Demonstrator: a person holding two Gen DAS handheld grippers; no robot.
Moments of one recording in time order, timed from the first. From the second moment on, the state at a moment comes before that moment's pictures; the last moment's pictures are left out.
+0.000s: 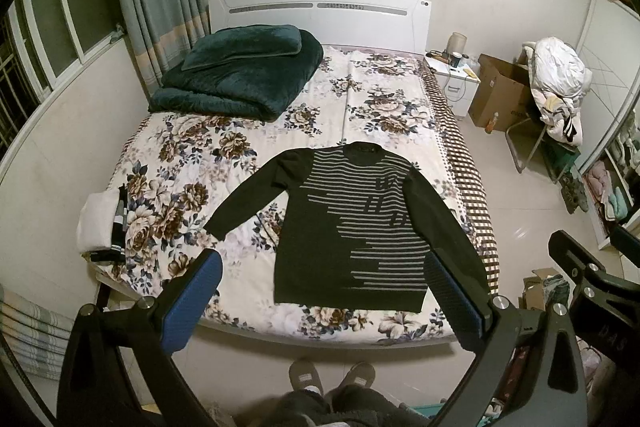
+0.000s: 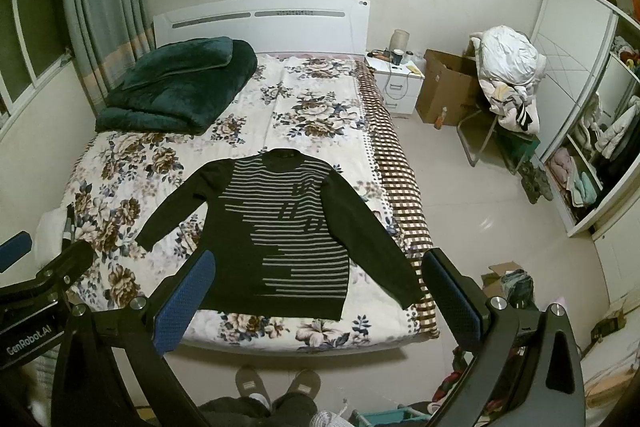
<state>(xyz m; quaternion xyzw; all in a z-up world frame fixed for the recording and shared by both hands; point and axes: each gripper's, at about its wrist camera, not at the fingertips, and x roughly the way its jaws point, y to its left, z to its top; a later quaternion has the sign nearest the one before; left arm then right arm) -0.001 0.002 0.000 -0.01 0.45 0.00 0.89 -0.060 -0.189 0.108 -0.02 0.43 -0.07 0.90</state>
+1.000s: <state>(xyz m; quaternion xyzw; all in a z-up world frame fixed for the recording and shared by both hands) -0.002 0.002 0.006 -0.01 0.45 0.00 0.90 -0.065 -0.186 0.119 -0.02 0.42 -0.07 0.90</state>
